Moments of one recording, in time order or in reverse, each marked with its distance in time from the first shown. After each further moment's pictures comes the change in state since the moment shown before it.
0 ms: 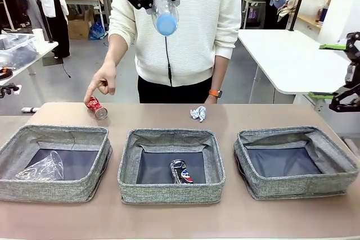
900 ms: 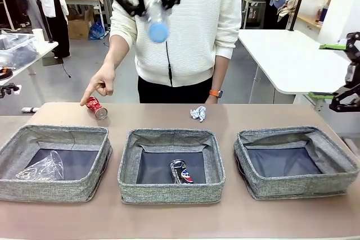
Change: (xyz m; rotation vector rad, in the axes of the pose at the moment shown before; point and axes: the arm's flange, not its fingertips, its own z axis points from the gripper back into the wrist) left arm 0.010 0.028 -0.023 0.042 0.025 -0.002; right arm 0.000 0.000 0.000 0.000 0.000 0.000
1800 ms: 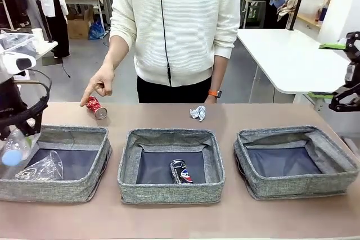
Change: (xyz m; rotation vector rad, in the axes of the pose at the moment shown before) left arm -0.033 0.332 -0.172 0.239 0.203 0.222; right arm 0.000 0.000 0.000 0.000 0.001 -0.001
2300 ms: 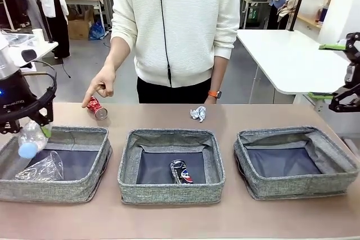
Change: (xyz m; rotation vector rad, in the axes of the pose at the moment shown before) left arm 0.007 -0.013 0.007 -0.084 -0.037 0.007; right arm 0.000 0.000 0.000 0.000 0.000 0.000
